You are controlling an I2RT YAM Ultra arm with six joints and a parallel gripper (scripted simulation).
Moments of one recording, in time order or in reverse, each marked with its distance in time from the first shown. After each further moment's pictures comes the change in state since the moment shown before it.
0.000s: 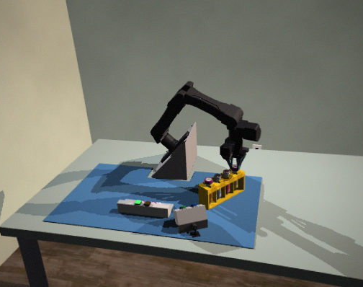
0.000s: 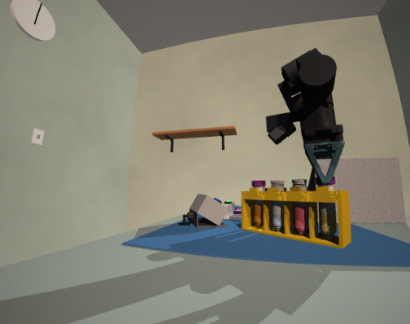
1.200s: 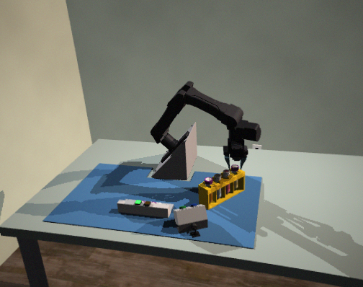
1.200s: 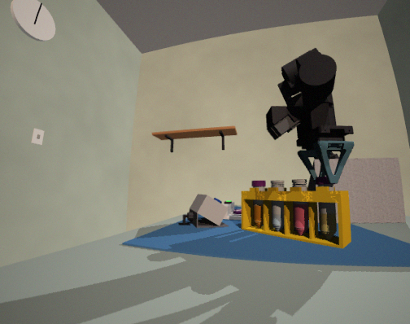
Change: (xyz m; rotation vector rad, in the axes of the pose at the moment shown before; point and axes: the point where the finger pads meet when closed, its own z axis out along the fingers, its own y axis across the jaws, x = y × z) arm 0.000 0.000 0.000 -0.002 0.002 -0.481
